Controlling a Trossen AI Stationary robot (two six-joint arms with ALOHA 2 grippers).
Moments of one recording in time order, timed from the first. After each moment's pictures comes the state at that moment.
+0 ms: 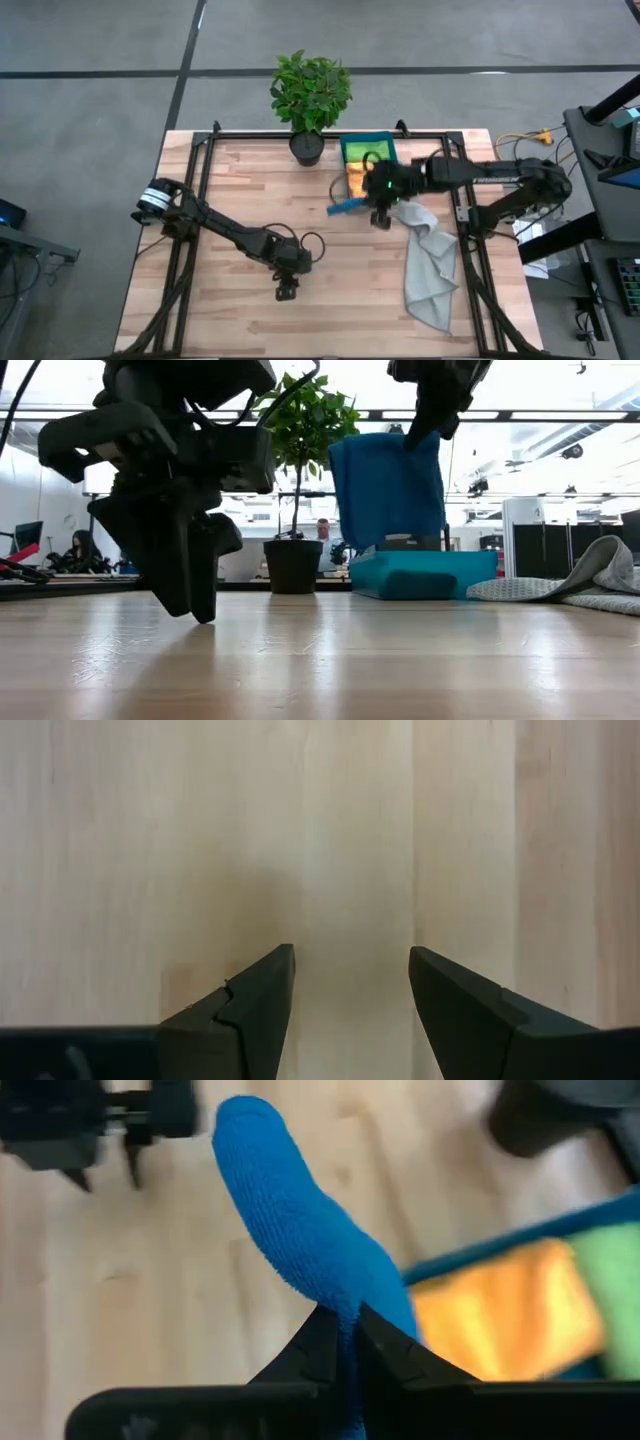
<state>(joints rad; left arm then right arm) -0.32 1.78 1.01 -0.32 0.12 -0.40 -0.05 1.38 1.21 -0.78 0.05 0.14</state>
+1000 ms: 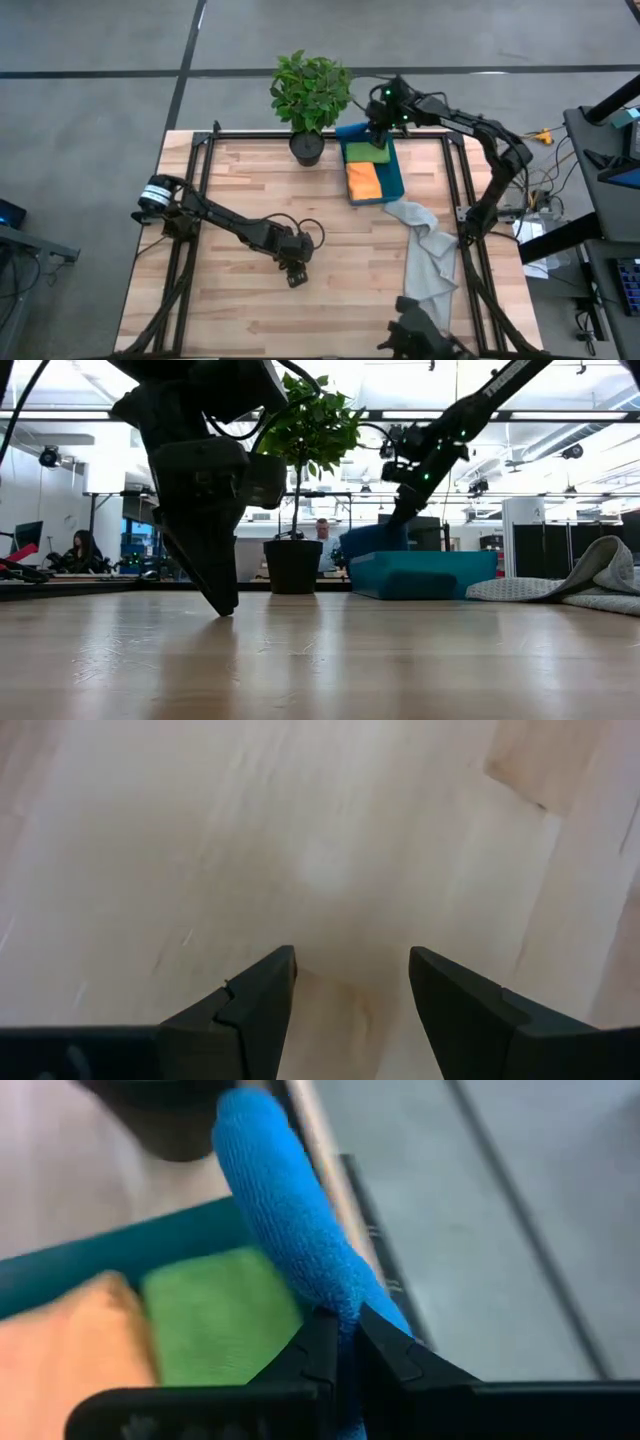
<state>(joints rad) -0.24 1.77 1.01 -0.35 0.02 -0.65 -0.84 1.74 1.31 -0.45 -0.23 -0.56</state>
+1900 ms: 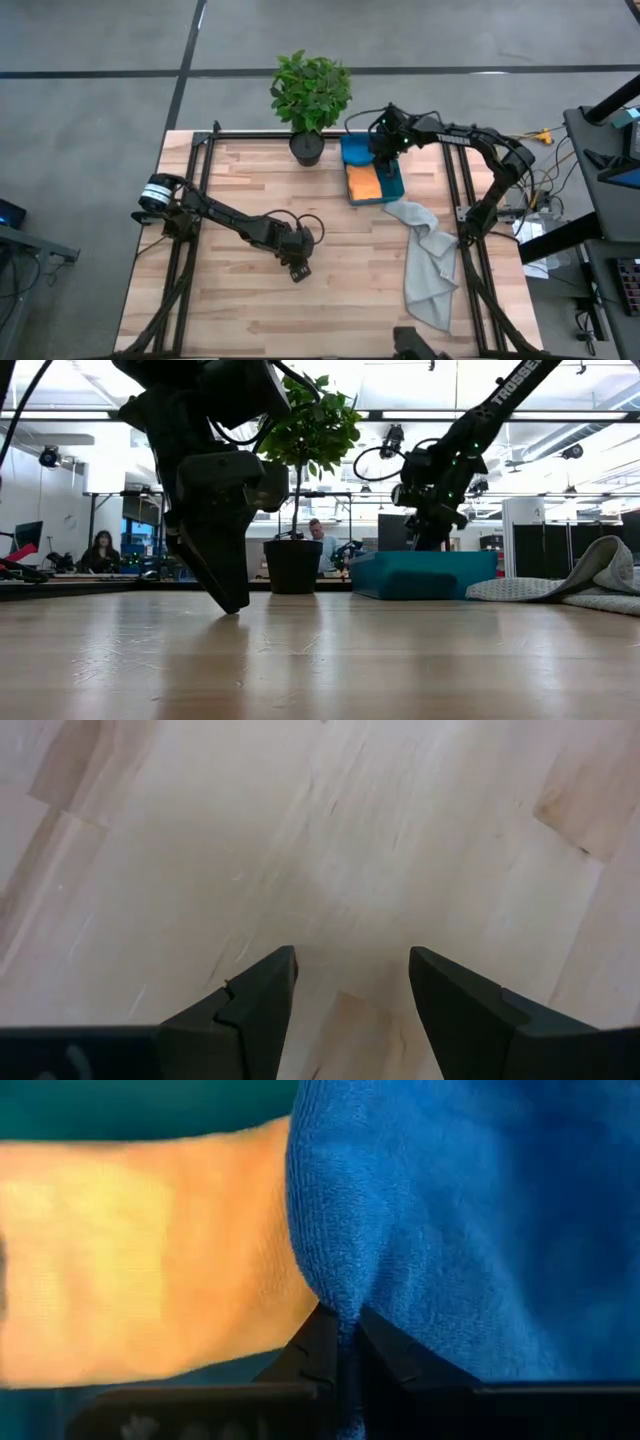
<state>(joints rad) -0.21 1.77 1.00 -0.35 -0.02 -0.70 -0.77 1.71 1.09 -0.53 -0.31 -0.74</state>
